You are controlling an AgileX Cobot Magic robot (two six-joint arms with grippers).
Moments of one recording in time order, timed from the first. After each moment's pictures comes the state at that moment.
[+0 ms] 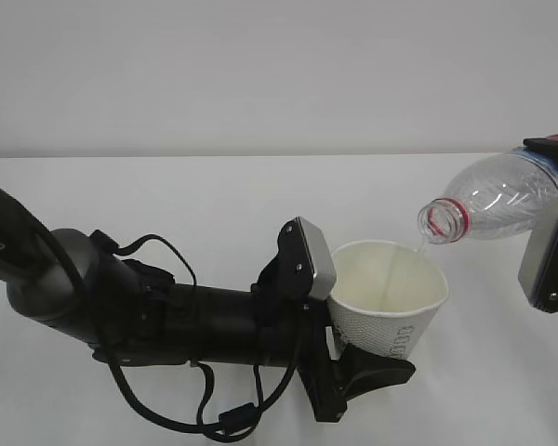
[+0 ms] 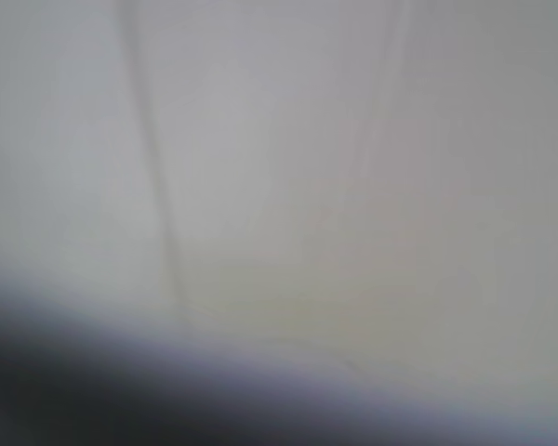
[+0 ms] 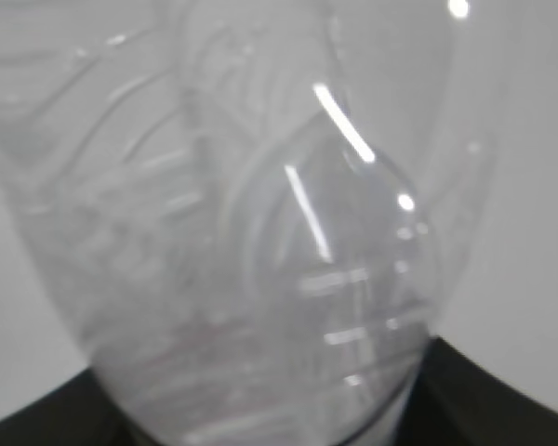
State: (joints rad) left arm -0.72 2.17 -0.94 0.87 -0.97 -0.44; right arm 0.07 1.32 -0.35 -0.27 -0.71 -1.31
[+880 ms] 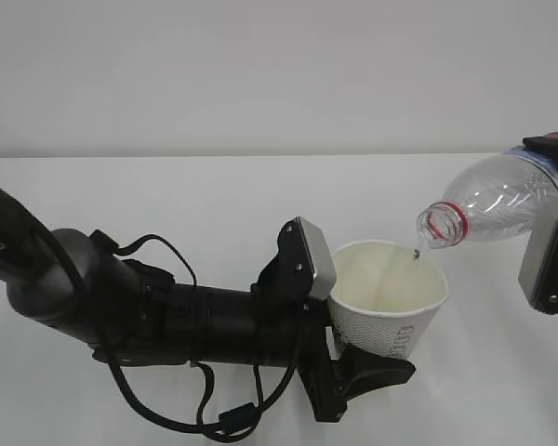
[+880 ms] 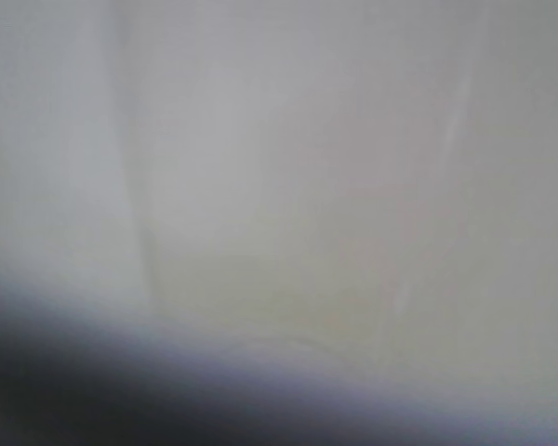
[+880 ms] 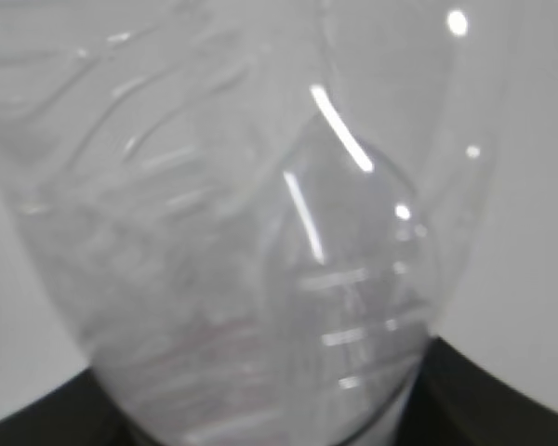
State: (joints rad) left arm -0.72 2.17 -0.94 0.87 -0.97 -0.44; right arm 0.07 1.32 -0.35 -0.27 -0.71 -1.34
